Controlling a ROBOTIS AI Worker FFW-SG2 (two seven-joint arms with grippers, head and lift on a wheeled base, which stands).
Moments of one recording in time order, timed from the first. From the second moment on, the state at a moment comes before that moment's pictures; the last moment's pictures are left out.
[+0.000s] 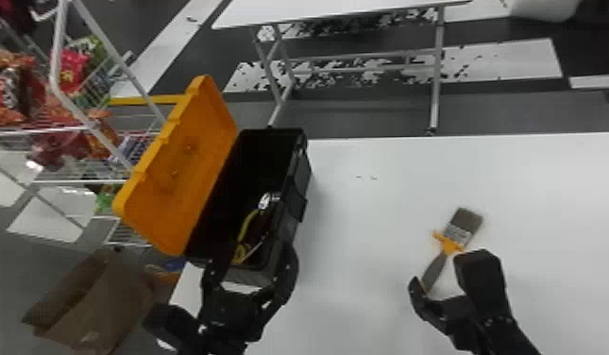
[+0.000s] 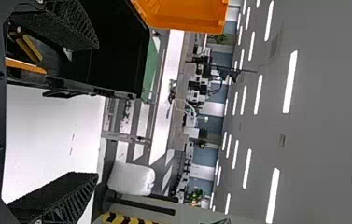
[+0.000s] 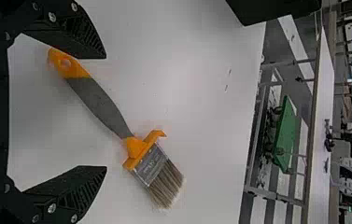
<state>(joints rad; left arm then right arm) 0.82 0.14 0.10 -1.97 0.31 -0.35 -0.12 0.33 0.00 0.43 -1.76 0.07 0.53 -0.07</state>
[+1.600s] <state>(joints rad) 0.82 0.14 0.10 -1.97 0.32 -0.35 -0.12 0.32 0.00 0.42 -1.73 0.07 0.60 -0.07</state>
